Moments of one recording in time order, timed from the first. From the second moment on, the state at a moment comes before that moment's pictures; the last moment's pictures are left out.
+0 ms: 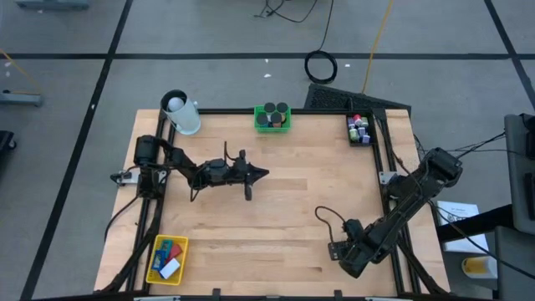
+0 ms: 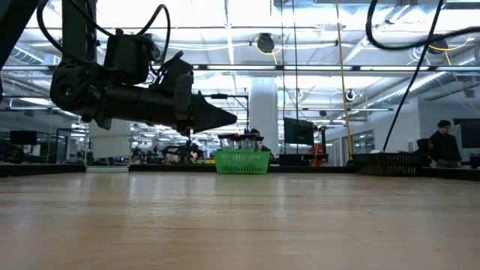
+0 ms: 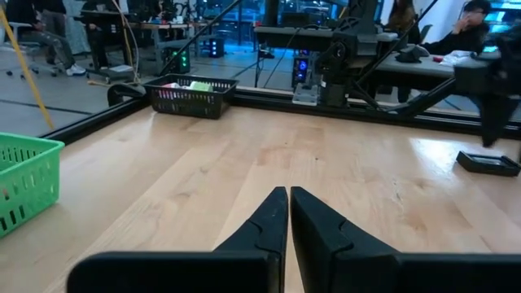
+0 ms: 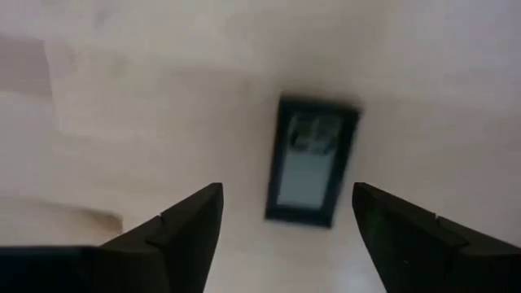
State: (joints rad) left arm 0.08 1.93 0.47 1.40 -0.06 -0.06; right arm 0.85 1.61 0.98 -0.81 -0.01 2.28
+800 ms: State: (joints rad) left arm 0.08 1.93 0.48 1.40 -0.06 -0.06; right arm 0.85 1.69 0.98 -0.78 -0.14 2.26
